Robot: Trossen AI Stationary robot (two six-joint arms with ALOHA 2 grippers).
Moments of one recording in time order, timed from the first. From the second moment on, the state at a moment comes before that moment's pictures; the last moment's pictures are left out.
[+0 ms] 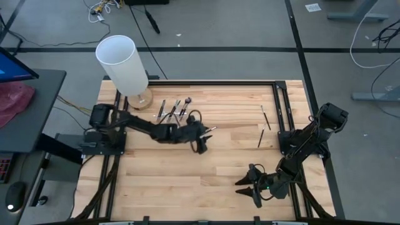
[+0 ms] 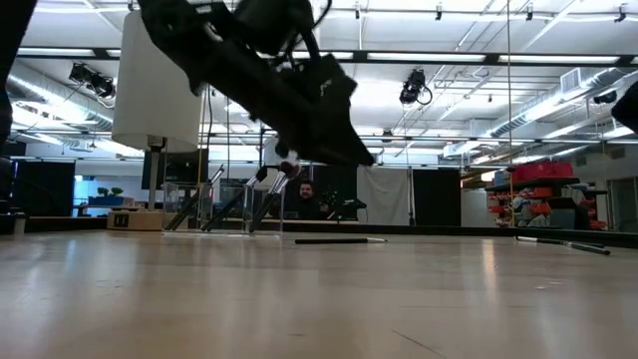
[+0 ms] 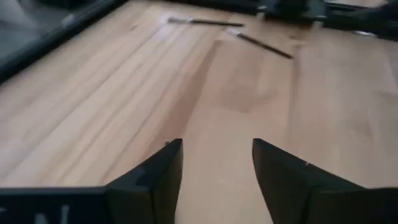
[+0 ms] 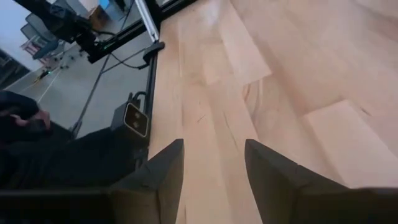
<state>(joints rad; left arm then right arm) -0.08 1.83 0.95 0.37 -0.39 -0.22 0.93 1.53 0.55 0.44 0.66 0.91</state>
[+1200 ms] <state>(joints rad) 0.05 2.16 0.97 0.58 -0.30 -0.25 0.89 1.53 0.55 0.45 0.67 0.85</state>
